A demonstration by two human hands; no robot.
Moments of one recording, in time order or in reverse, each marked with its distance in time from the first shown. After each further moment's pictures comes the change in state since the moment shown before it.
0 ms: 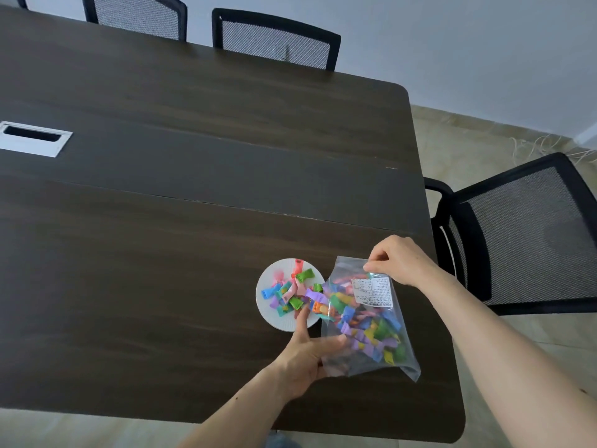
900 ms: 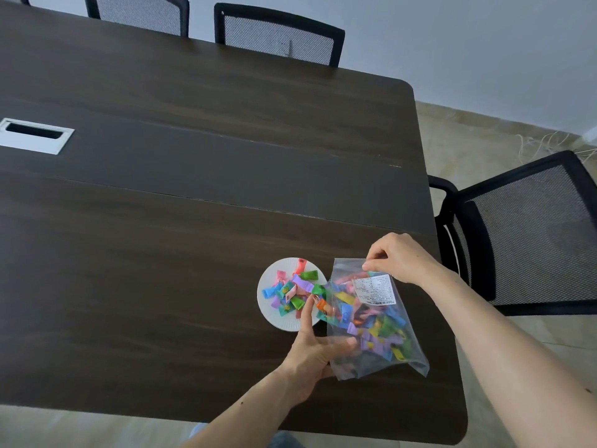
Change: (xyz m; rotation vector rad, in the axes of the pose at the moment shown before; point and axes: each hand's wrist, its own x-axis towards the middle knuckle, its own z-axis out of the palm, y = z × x) left_hand 0.001 0.000 0.012 0.061 0.096 0.063; right_hand 0.008 0.000 0.002 -0.051 -0.008 -0.083
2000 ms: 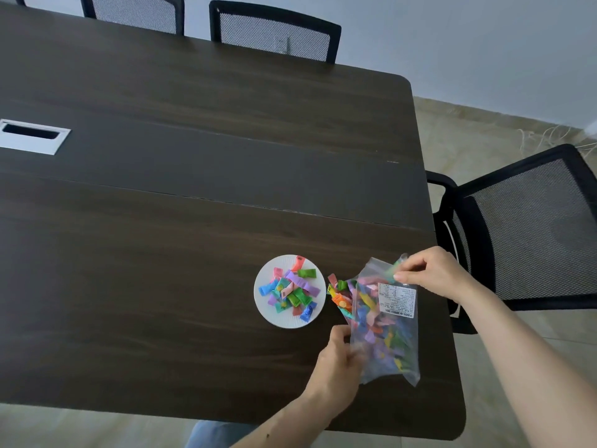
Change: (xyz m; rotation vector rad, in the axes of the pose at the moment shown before) left_hand -0.023 -0.014 0.046 0.596 0.131 0.150; right_hand -0.024 0.078 0.010 0.335 0.056 0.126
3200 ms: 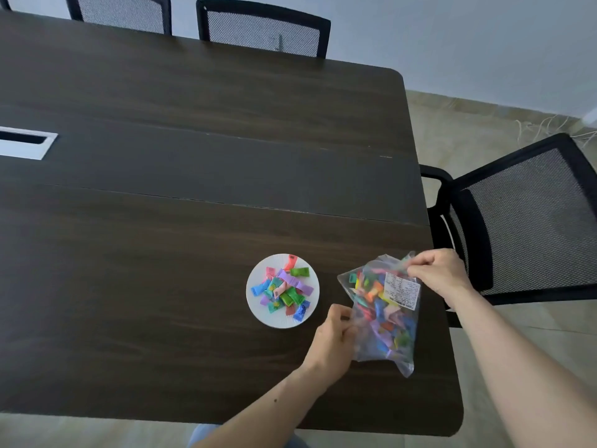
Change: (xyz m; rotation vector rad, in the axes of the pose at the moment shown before) left_hand 0.034 0.007 -0.001 0.111 0.029 0.127; right_hand 0.000 0.021 0.012 0.247 0.293 0.323
